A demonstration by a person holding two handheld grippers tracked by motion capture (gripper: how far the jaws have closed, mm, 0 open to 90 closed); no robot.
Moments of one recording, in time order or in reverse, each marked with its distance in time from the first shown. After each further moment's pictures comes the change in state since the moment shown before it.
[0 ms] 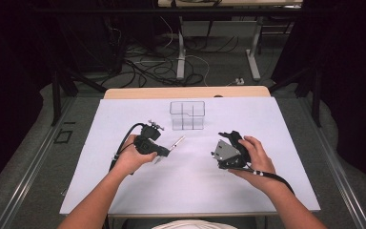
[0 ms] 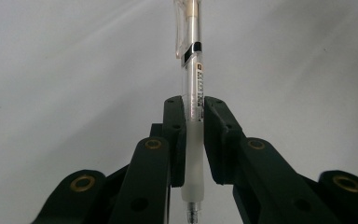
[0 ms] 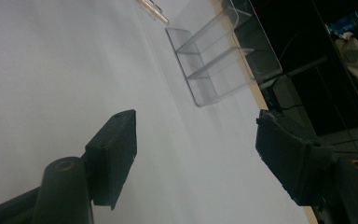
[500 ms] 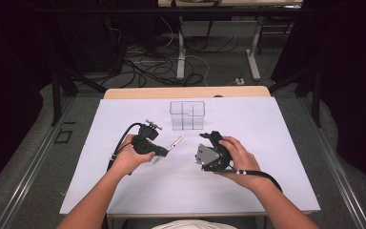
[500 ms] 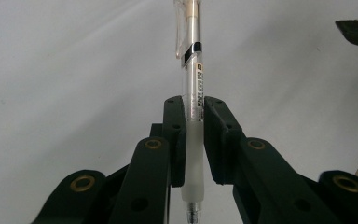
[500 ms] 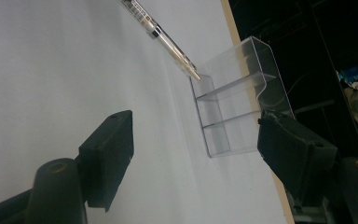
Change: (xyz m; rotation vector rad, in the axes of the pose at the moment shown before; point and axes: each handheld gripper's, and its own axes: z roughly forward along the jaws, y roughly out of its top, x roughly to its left) left arm 0.001 -0.001 -0.005 -0.006 -0.015 0.008; right arm 0.017 0.037 0.018 -0.083 0.043 -0.140
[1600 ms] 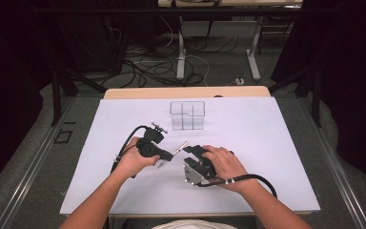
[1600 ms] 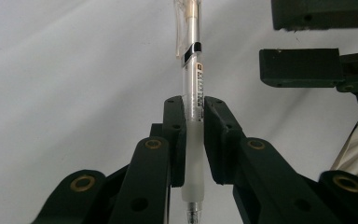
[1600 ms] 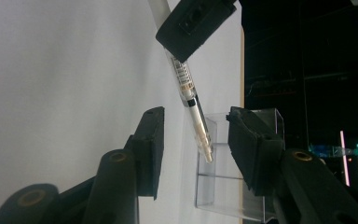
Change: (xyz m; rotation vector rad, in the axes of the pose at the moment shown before) left arm -0.016 0.001 0.010 0.035 -0.046 -0.009; right arm 0.036 0.015 0.018 -0.078 -0.009 -0.370
